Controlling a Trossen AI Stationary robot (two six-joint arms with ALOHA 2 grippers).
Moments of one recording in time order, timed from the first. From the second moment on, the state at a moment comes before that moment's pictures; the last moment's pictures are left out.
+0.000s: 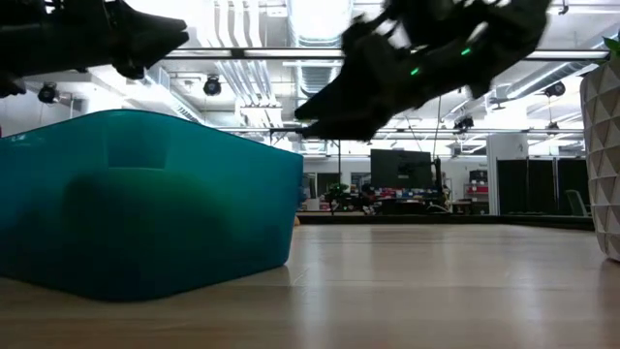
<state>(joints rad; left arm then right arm) -0.04 0.56 0.08 0.86 -0.31 0.27 0.07 1.69 0.78 0.56 0.08 0.07</state>
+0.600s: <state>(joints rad) -0.04 0.59 0.06 0.86 -0.31 0.22 0.05 2.07 1.05 0.41 -0.04 0.05</state>
